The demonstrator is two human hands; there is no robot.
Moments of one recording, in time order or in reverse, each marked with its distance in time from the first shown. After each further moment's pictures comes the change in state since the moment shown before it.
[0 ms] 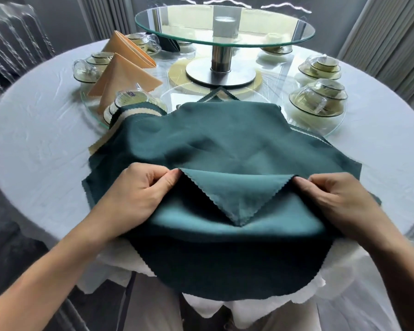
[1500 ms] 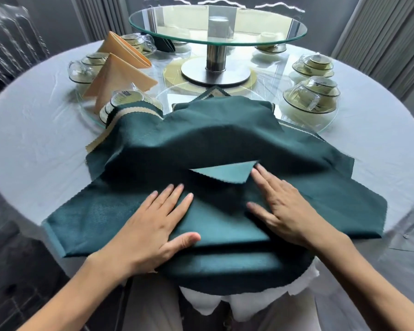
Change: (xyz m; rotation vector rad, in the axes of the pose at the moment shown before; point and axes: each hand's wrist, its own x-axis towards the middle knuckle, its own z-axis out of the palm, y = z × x) left_hand -0.030 -0.049 0.049 0.755 -0.327 0.209; right_hand 0.009 0.032 0.066 -0.479 -0.283 -0.330
